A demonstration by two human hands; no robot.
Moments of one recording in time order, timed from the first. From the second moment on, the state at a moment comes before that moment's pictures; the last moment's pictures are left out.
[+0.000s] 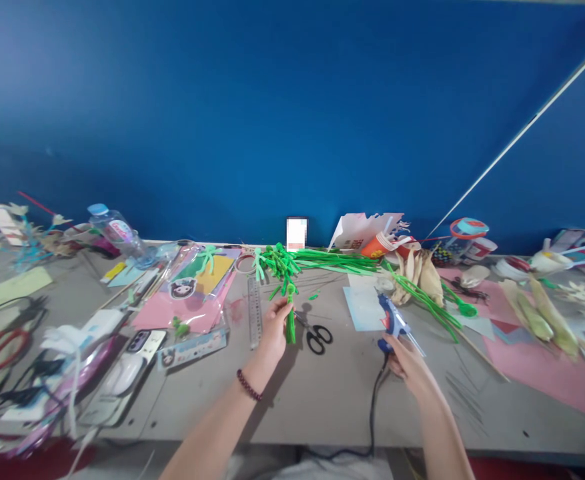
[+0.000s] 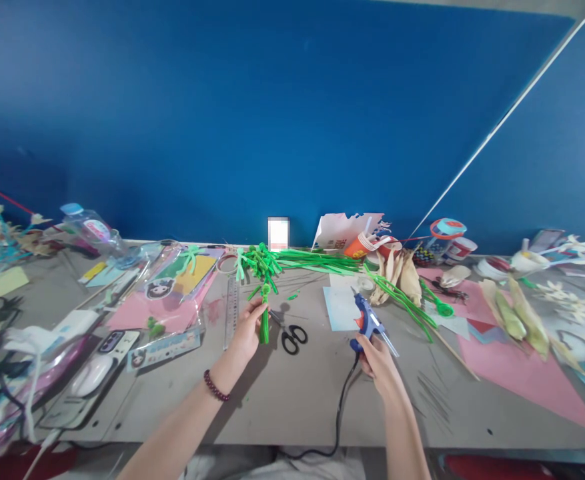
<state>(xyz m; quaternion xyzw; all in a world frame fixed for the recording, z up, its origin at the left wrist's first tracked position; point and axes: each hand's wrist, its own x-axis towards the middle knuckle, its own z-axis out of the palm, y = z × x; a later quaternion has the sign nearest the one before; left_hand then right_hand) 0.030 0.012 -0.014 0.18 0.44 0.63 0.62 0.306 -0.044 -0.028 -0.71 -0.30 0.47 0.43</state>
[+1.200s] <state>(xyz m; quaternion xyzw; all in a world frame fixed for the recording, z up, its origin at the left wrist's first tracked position) 0.034 0.011 -0.011 0.19 0.43 0.60 0.65 0.222 -0.031 0.034 -0.46 -0.33 0.60 0.57</state>
